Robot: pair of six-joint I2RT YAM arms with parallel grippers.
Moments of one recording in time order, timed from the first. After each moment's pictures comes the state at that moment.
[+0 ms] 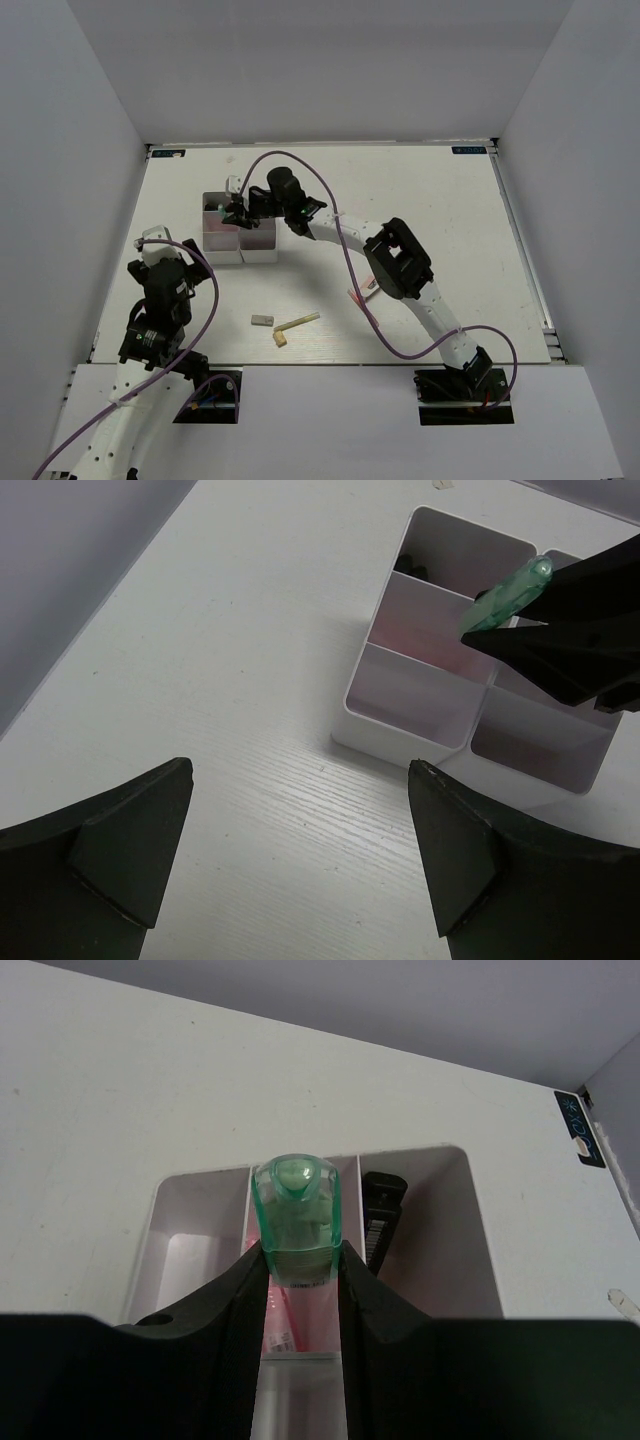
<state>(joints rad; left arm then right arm) -0.25 0.42 0.54 -0.47 -0.56 -0.30 0.87 2.45 1.98 0.31 -0.72 -0.38</state>
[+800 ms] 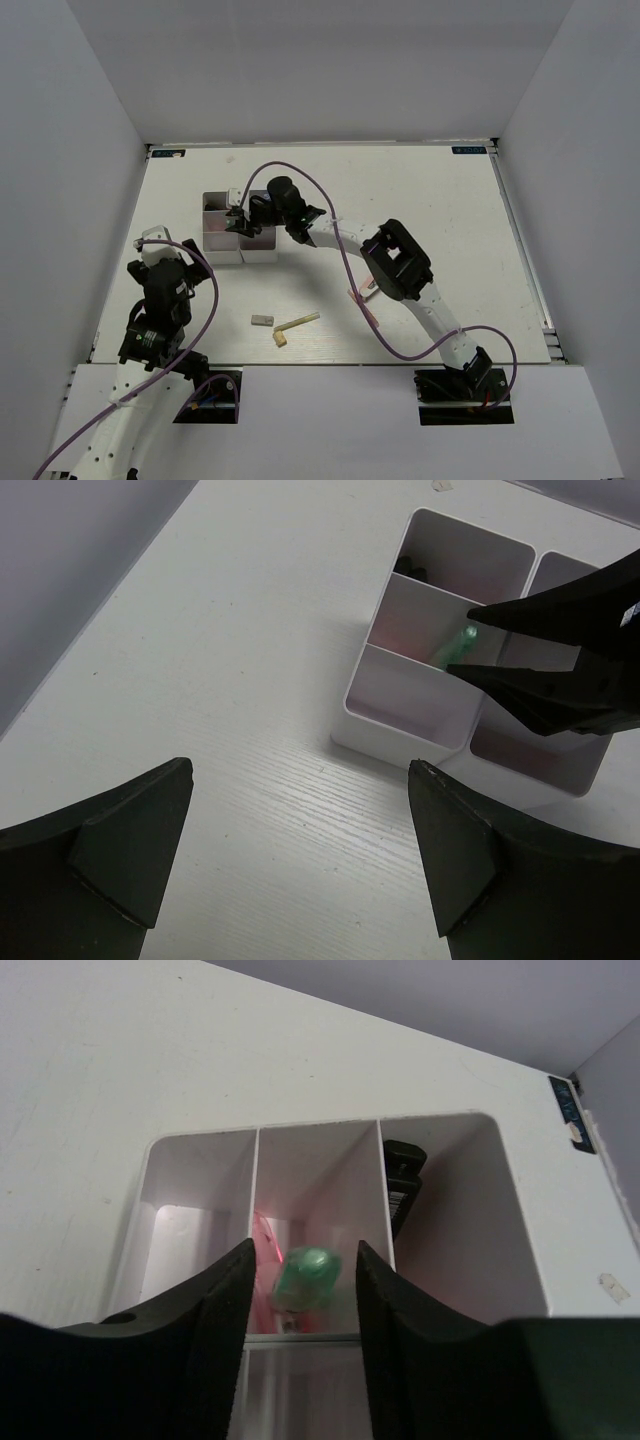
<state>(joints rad) -0.25 0.42 0.54 -0.47 -0.56 -0.30 0.89 2.44 1.89 0.36 -0.66 -0.48</state>
